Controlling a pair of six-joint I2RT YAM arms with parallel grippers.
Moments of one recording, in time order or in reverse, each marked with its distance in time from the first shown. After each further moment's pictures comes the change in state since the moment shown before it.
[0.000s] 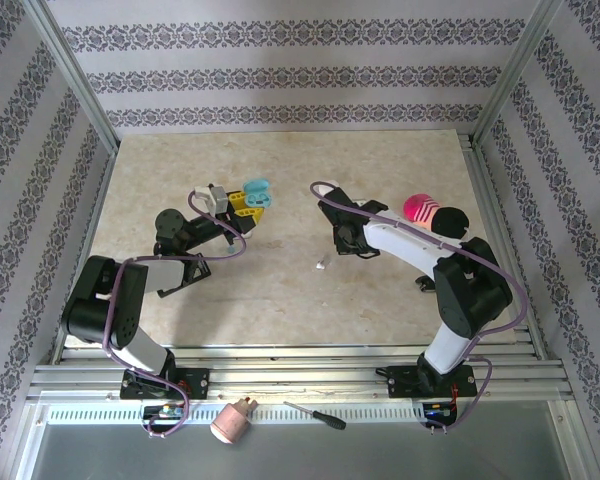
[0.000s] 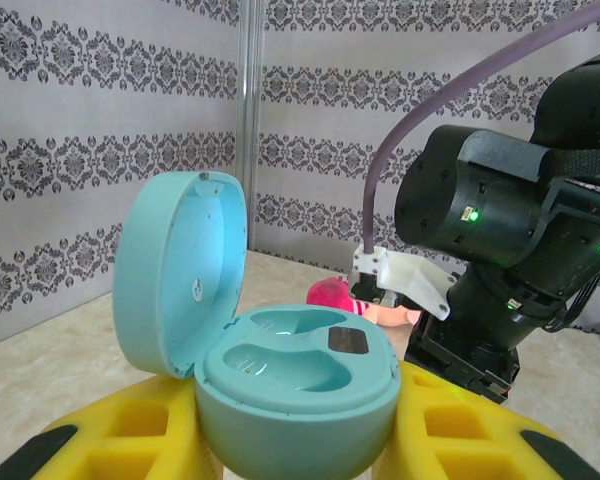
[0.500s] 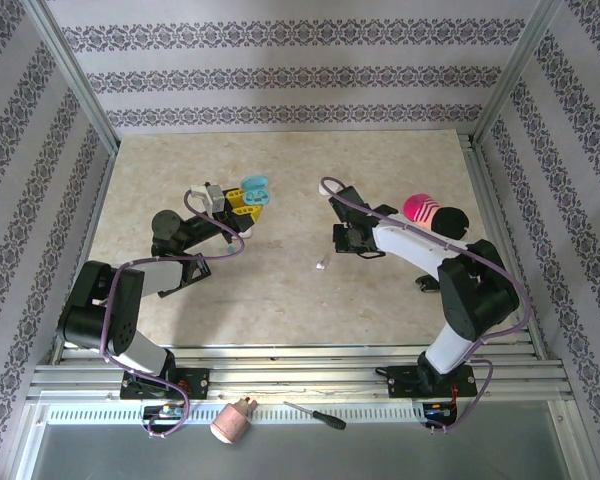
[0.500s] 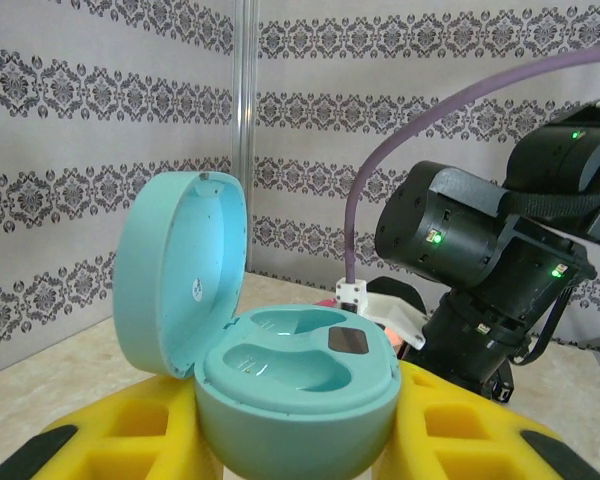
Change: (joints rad) left arm 0.000 -0.041 0.000 0.023 0.000 -0.029; right arm -0.052 -0.025 -0.069 0.158 -0.175 -0.018
